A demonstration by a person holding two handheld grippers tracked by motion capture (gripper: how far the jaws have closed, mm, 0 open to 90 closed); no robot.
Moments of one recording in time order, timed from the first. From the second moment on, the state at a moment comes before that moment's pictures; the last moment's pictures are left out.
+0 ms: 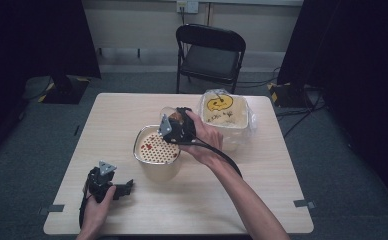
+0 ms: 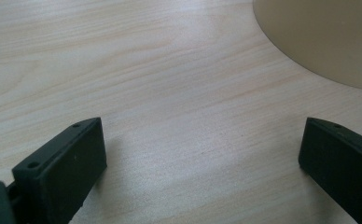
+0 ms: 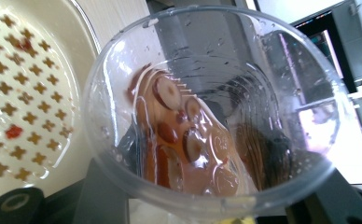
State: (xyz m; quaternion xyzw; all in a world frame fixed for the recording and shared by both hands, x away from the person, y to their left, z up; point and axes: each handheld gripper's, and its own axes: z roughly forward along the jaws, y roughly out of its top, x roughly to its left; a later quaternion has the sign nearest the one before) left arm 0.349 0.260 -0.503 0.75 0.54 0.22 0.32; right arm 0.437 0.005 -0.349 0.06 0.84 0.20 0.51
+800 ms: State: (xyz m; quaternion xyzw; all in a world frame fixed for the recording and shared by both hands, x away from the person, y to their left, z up) left arm 0.349 0.260 -0.503 0.75 0.54 0.23 0.32; right arm 0.430 0.023 -0.361 -0.05 0.79 0.05 0.60
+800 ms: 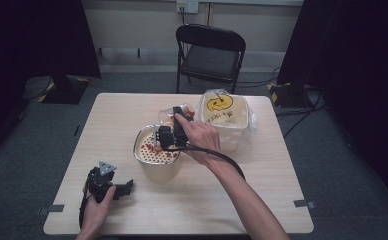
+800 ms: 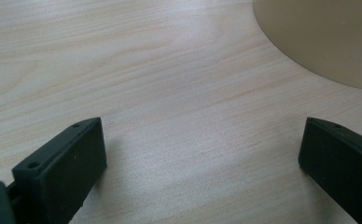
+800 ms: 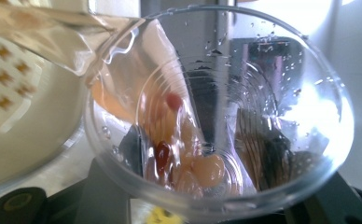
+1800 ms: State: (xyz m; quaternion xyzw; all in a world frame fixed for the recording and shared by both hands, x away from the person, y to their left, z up) left arm 0.349 0.260 -0.503 0.75 0.54 0.22 0.32; right arm 0.421 0.029 -0.364 -0.18 0.70 -0.06 0.69
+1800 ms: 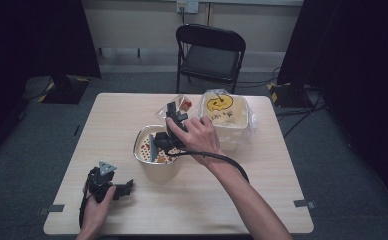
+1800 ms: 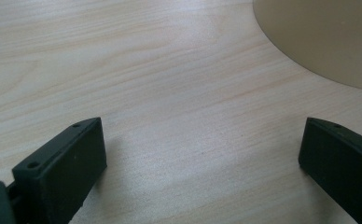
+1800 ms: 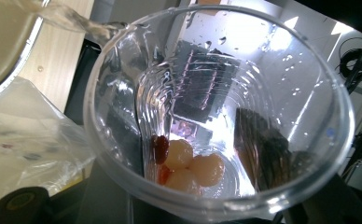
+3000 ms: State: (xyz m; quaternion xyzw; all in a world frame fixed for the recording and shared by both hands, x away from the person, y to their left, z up) left arm 0.349 0.260 -0.503 0.75 0.54 0.23 0.32; right arm 0.410 0.035 -0.378 -0.30 0.59 -0.17 0.73
